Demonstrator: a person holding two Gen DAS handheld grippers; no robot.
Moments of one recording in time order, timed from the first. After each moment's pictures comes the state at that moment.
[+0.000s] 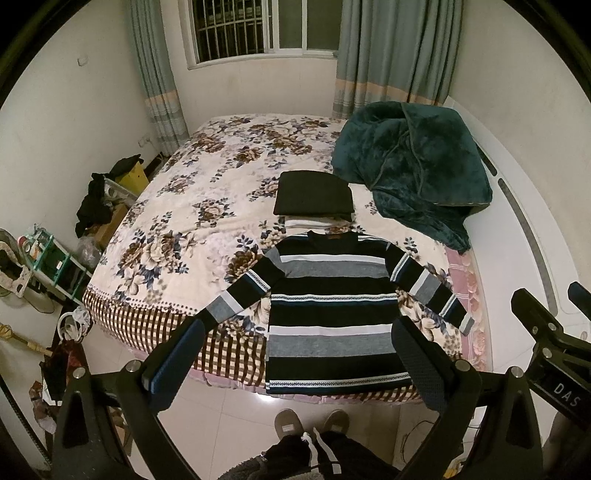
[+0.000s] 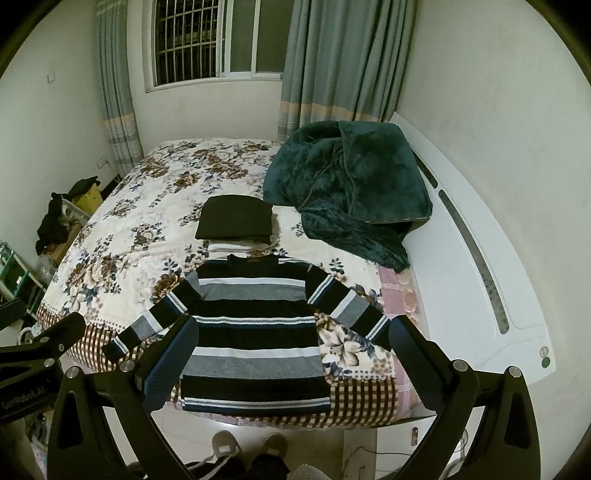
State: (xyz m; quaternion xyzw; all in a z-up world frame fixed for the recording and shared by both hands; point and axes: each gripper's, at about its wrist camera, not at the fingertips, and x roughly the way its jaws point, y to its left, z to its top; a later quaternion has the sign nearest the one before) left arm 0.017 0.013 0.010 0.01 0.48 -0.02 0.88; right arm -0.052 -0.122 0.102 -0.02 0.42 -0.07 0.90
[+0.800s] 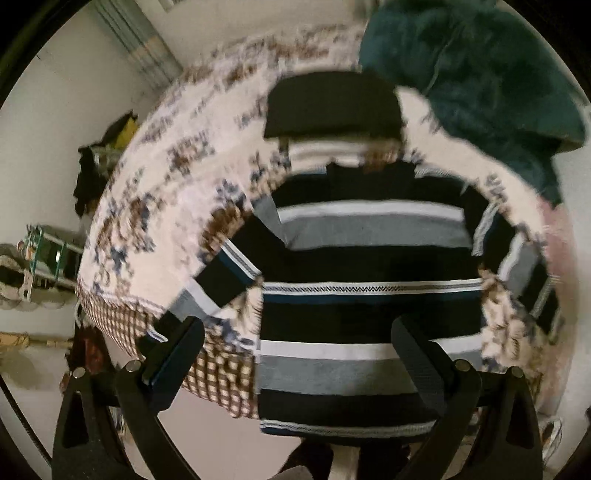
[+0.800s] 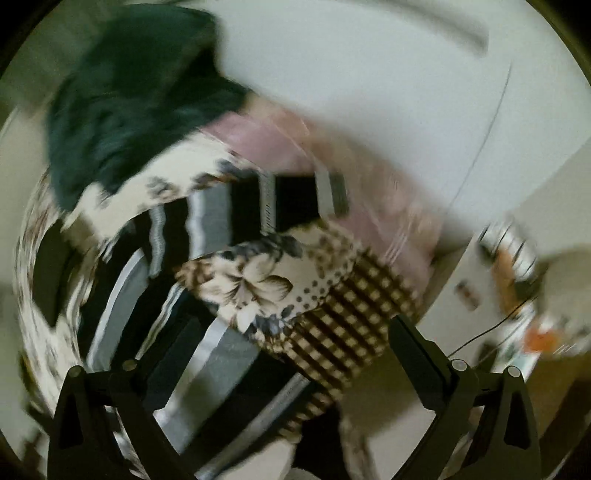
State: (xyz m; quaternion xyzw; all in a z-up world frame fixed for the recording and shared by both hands) left arm 0.252 -0.088 -0.309 0.09 0.61 0.07 0.78; right arm 0.032 -0.512 -0.301 0.36 0.53 -0.34 0.68
